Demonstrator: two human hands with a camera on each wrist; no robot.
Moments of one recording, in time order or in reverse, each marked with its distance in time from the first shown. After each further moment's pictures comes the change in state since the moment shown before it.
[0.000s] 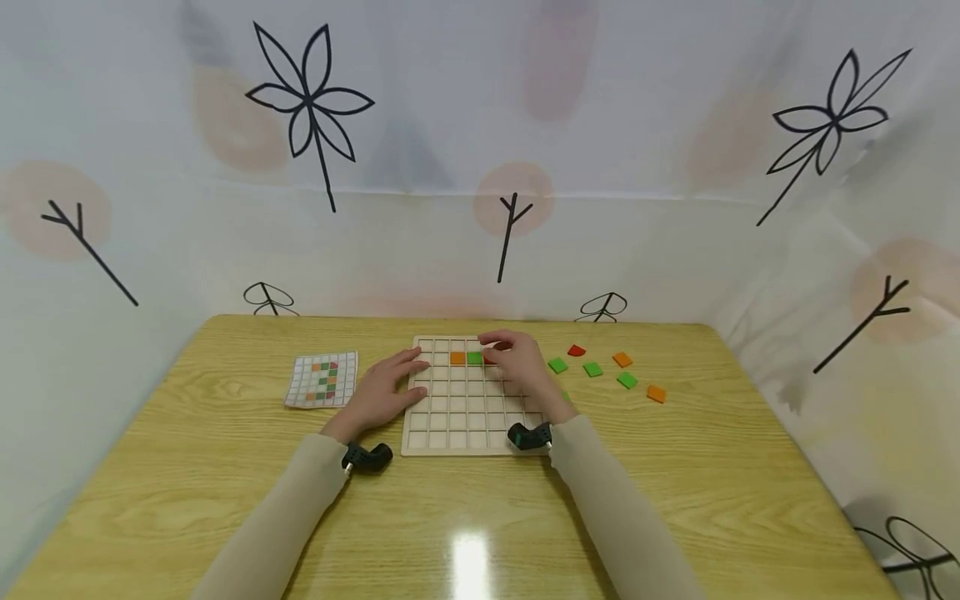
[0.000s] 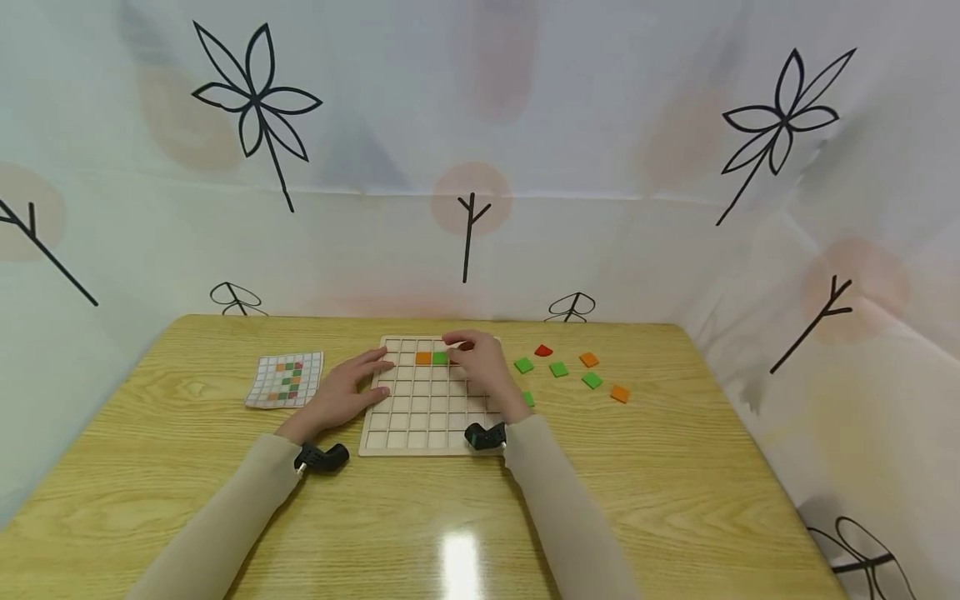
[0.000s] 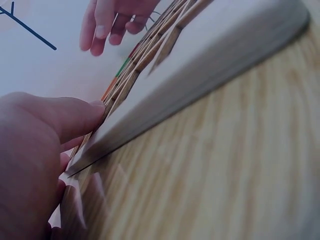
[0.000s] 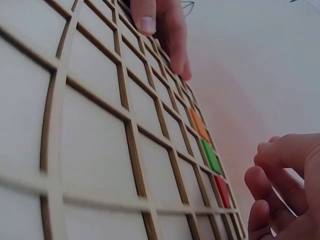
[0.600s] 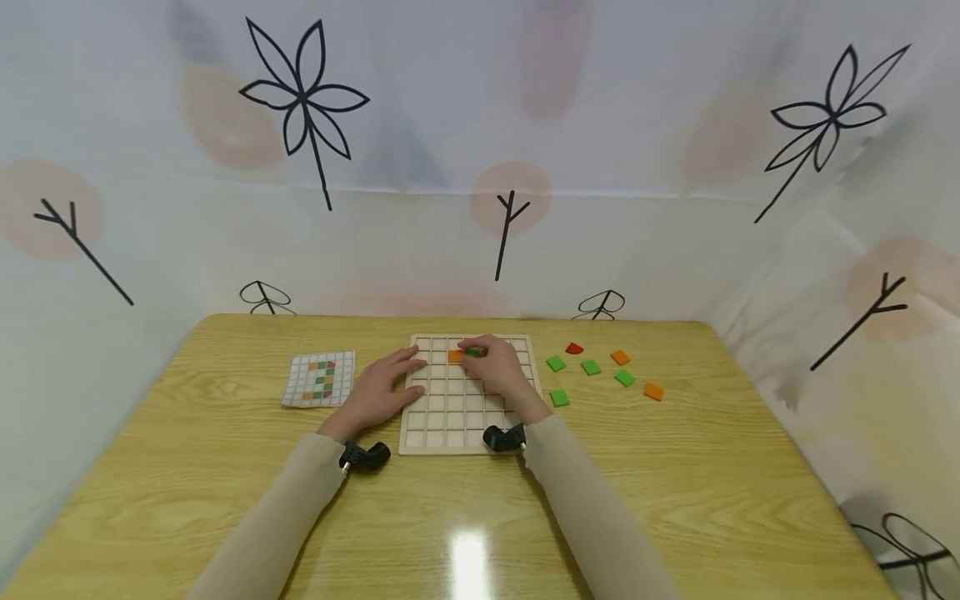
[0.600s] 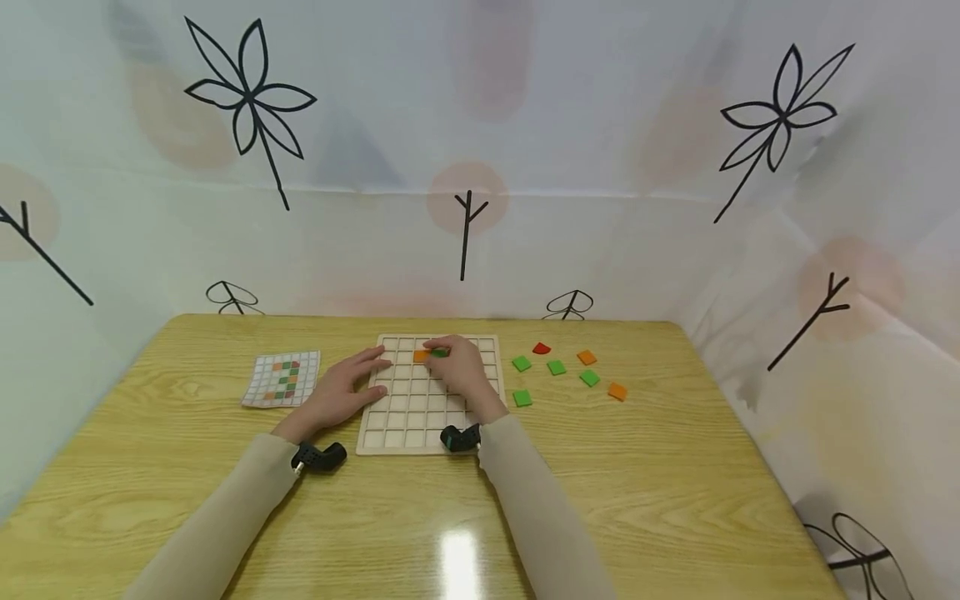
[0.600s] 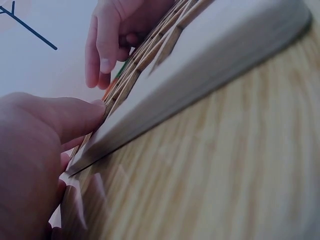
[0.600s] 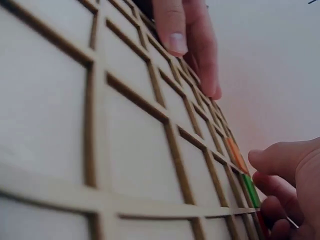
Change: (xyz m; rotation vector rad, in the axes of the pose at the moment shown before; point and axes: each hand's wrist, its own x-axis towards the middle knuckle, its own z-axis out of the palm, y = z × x) left_hand 0.000 -0.004 0.001 -0.002 0.010 0.021; right_hand 0.003 -0.005 0.034 -0.094 -0.018 0.044
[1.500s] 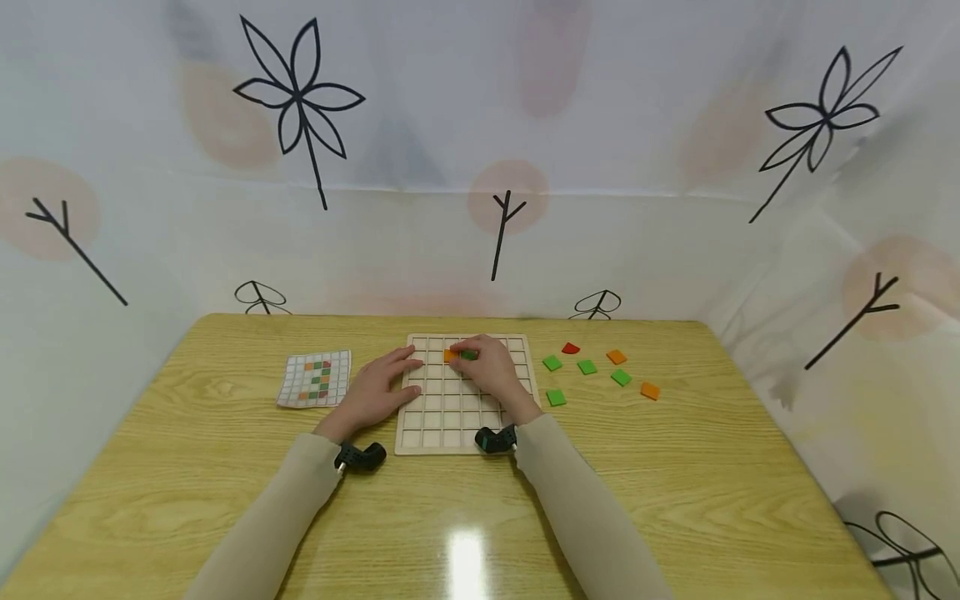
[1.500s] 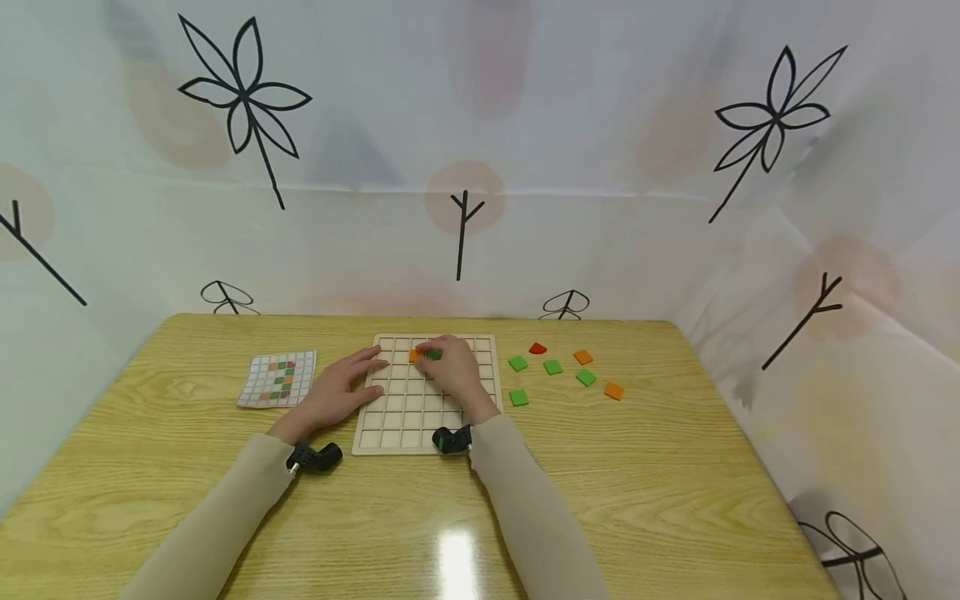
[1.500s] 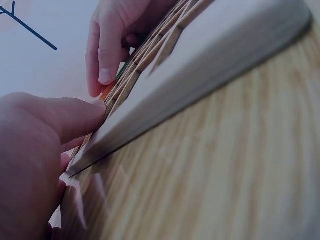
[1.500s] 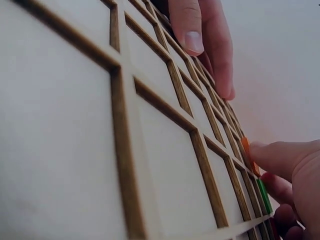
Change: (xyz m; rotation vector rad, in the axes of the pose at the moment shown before) left_hand 0.001 0.002 0.001 0.002 -0.004 -0.014; right_hand 0.001 -0.003 0.006 -0.192 0.019 -0.082
